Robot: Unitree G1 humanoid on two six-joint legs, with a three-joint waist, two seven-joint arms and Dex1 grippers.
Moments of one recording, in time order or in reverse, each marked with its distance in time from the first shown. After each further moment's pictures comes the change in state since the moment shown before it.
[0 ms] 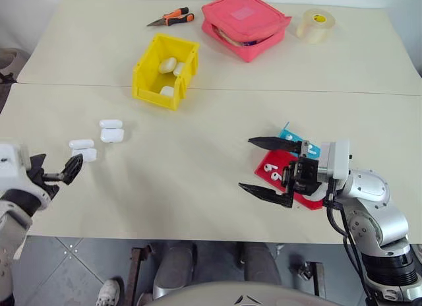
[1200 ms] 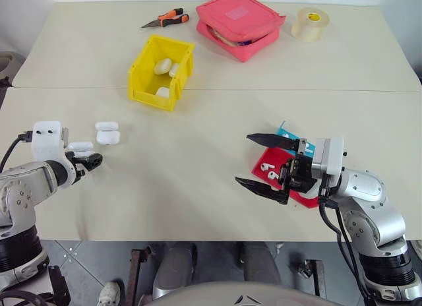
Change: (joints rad) left arm -0.366 0.010 -0.221 0.193 0.241 0.442 0.009; right arm -0.002 0.008 0.006 -0.010 -0.025 0.012 -0.079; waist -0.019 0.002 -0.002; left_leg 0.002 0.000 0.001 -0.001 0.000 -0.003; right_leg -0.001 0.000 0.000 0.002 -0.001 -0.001
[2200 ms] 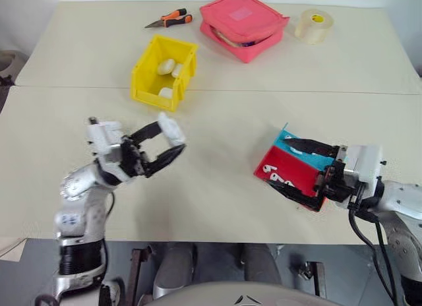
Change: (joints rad) left arm 0.043 -0.409 -0.334 0.182 -0.029 -1.404 -0.981; right arm 0.290 -0.148 -0.321 -0.167 0.034 0.077 -0.058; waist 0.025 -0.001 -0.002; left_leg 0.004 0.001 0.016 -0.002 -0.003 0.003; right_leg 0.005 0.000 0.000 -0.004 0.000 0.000
